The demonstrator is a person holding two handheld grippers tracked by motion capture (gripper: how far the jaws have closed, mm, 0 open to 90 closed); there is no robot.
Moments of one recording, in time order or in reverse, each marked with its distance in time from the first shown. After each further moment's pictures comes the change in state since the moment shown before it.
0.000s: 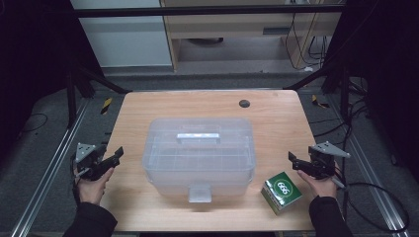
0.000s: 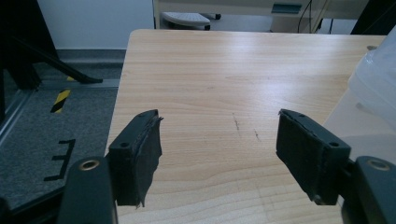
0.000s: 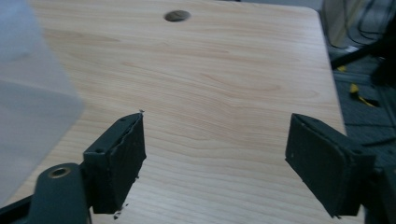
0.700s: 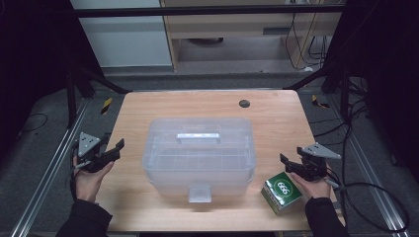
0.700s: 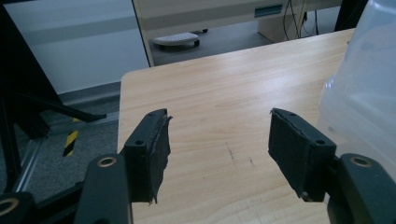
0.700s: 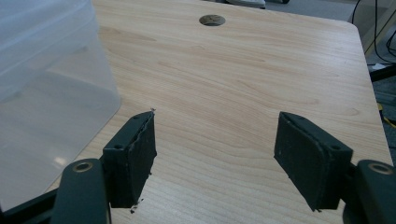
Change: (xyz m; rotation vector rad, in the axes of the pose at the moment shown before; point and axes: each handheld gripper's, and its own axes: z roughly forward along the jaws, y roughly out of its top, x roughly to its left) left arm -0.015 0.038 -0.004 -0.050 -0.028 0.192; right arm 0.022 0.001 0.002 -0.005 0.062 -0.078
